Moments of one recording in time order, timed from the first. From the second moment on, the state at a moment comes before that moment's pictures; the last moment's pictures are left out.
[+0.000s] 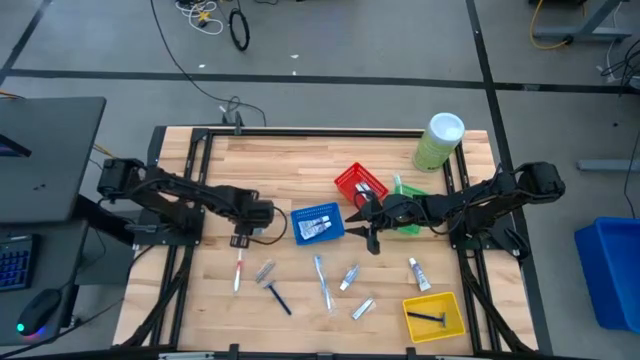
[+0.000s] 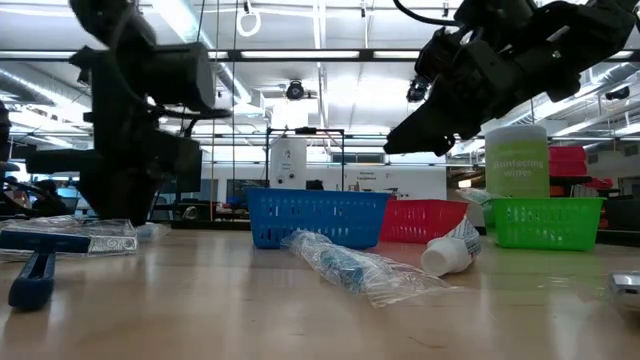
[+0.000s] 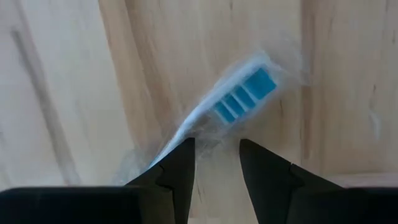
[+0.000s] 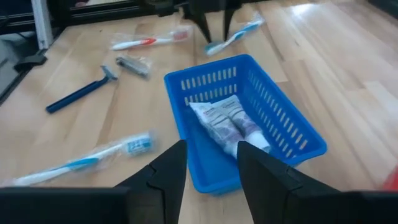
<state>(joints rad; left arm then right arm) 0.00 1.44 0.63 -0.63 -0.14 0.15 0.07 1.41 0.53 0.41 0.03 0.14</state>
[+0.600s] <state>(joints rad) 0.00 1.39 0.72 -0.64 -0.23 0.21 0.07 1.41 0.53 0.43 0.05 0.14</state>
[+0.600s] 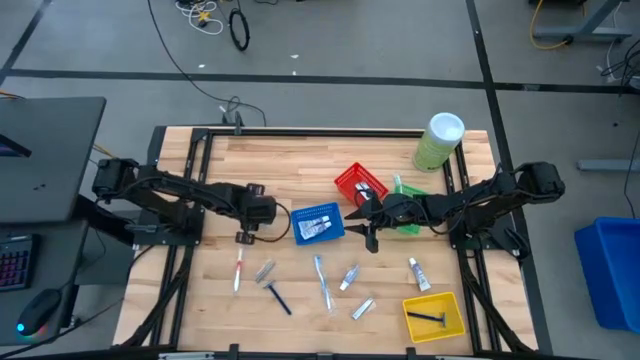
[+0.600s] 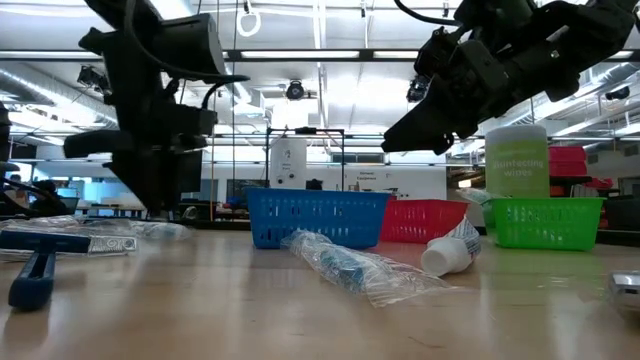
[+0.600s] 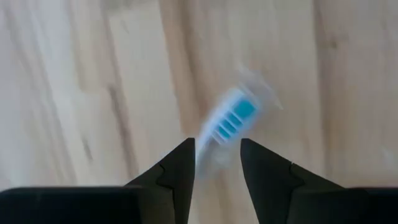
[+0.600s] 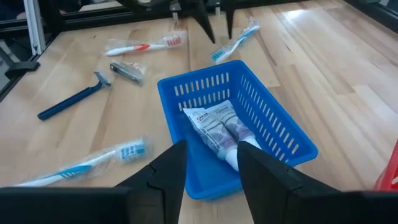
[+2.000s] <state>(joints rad) -0.05 1.26 0.69 -0.40 -0.21 -0.02 0.07 1.41 0.53 0.48 0.05 0.15</state>
